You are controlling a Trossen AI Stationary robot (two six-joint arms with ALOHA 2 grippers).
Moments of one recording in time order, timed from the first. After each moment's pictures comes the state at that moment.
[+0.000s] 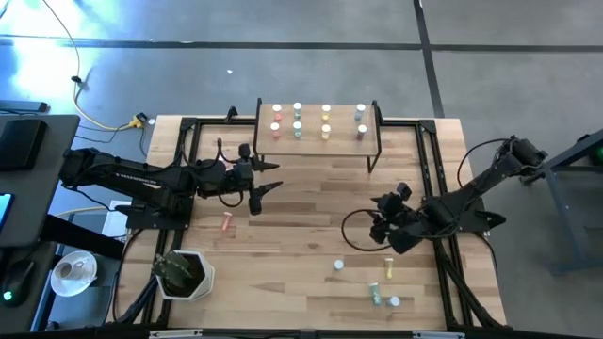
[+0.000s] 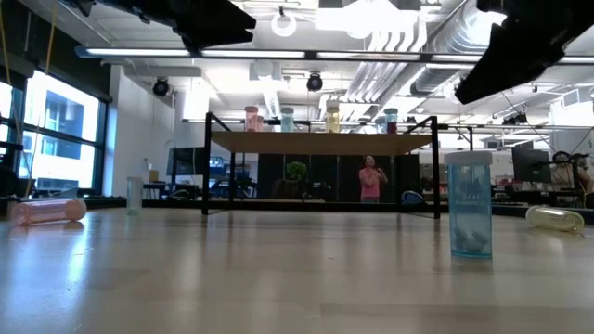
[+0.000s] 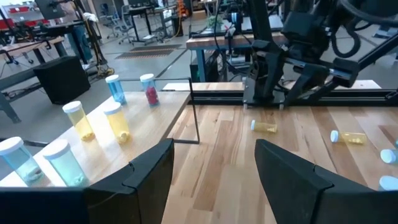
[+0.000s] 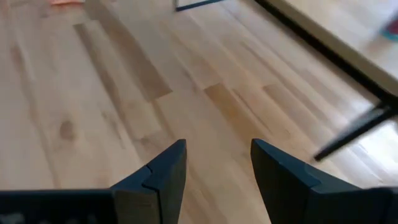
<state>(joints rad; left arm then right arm) 0.07 1.06 0.63 0.25 -0.33 0.08 0.58 1.15 0.75 -0.72 0.86 0.89</state>
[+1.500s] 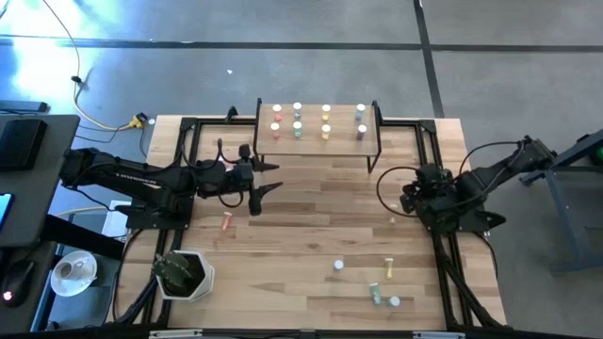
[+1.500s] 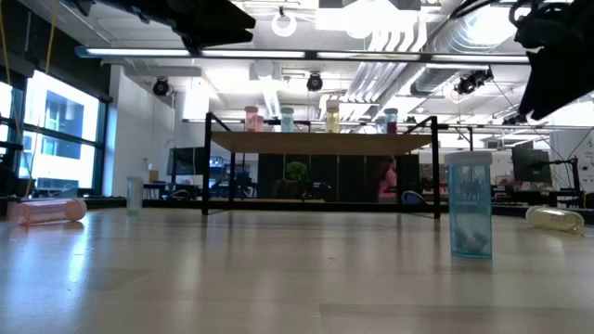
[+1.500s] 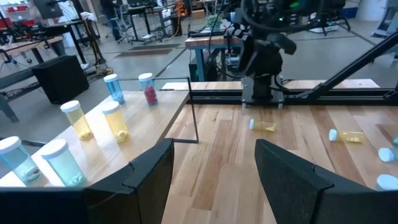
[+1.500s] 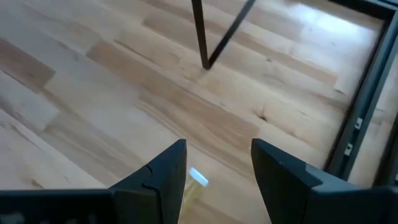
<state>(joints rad) 0.06 1.06 0.63 0.25 -0.33 0.08 0.48 0.78 0.75 -1.38 0.65 1.47</state>
